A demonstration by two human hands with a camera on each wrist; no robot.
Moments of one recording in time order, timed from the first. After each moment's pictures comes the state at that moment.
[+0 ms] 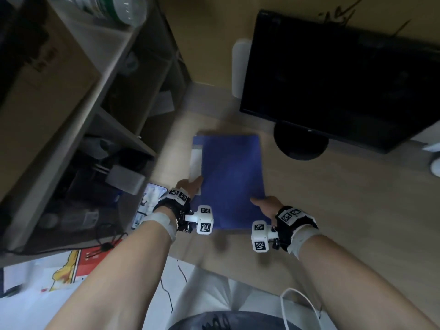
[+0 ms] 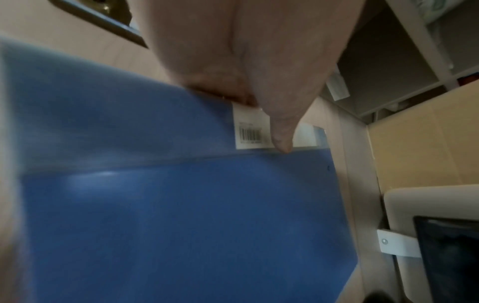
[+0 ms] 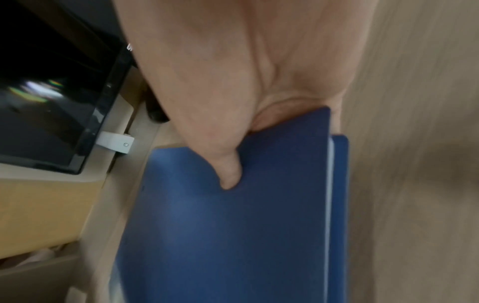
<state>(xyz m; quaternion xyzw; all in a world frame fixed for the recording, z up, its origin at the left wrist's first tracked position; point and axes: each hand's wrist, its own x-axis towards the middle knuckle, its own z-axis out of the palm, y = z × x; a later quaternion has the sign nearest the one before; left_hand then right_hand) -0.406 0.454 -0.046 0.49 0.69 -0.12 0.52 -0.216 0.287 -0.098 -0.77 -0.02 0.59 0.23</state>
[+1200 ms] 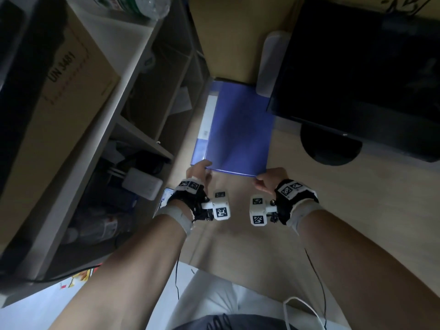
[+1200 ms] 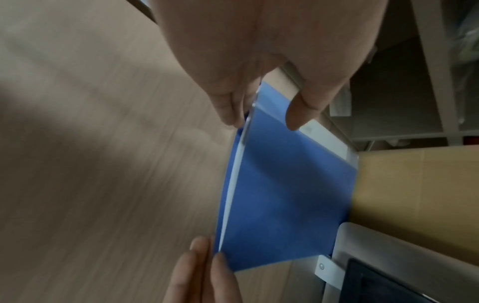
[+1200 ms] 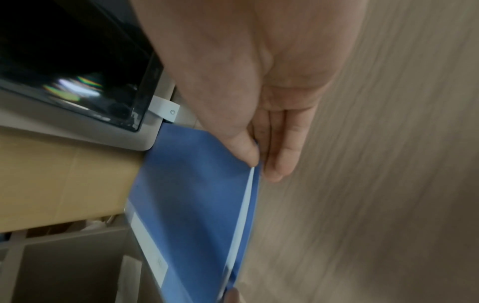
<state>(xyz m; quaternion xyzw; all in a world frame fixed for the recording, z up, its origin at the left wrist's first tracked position) -0.385 0.515 -0.052 0.17 0.72 0.20 0.64 -0.216 0.406 -0.094 -0.74 0.00 0.59 0.31</state>
